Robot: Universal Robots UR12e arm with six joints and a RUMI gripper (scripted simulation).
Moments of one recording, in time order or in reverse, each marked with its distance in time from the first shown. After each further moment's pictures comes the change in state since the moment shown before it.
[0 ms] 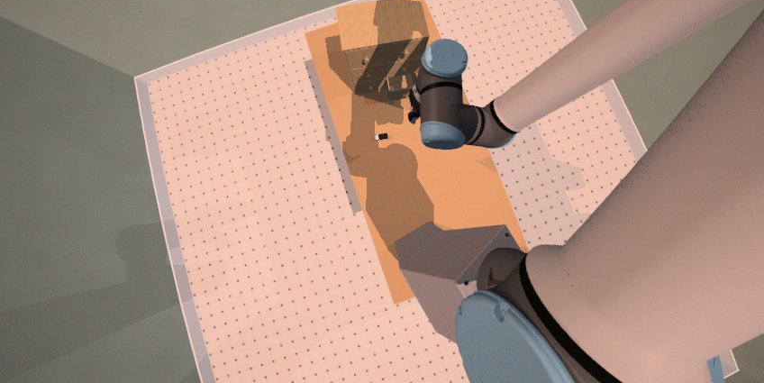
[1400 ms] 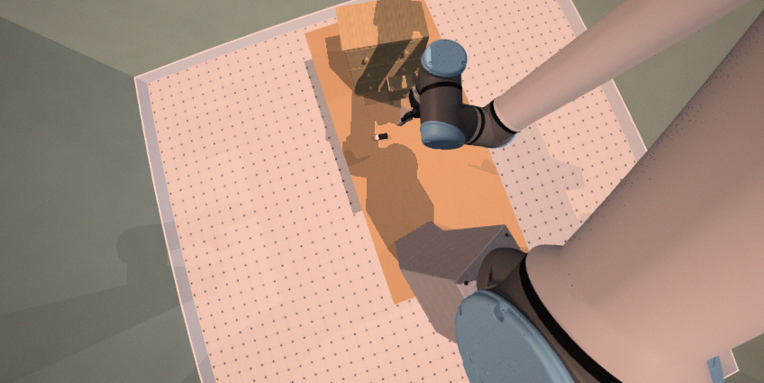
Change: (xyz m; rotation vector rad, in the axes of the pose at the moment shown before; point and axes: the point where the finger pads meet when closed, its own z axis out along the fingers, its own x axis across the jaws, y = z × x) arm 0.001 -0.003 0.001 0.011 0.001 -0.001
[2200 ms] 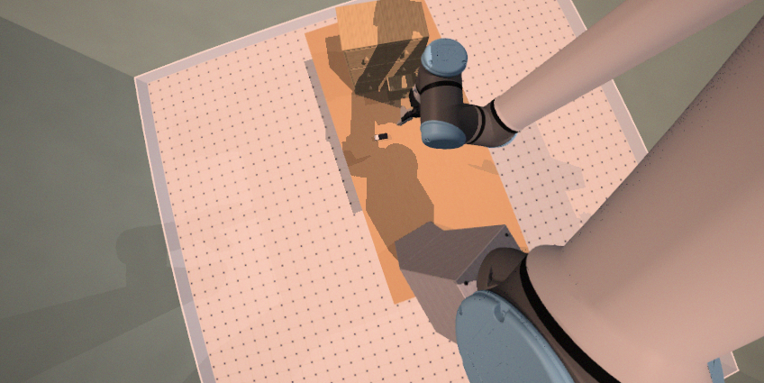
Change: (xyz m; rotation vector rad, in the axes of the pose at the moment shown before) arm 0.000 0.001 -0.002 -0.001 0.000 0.001
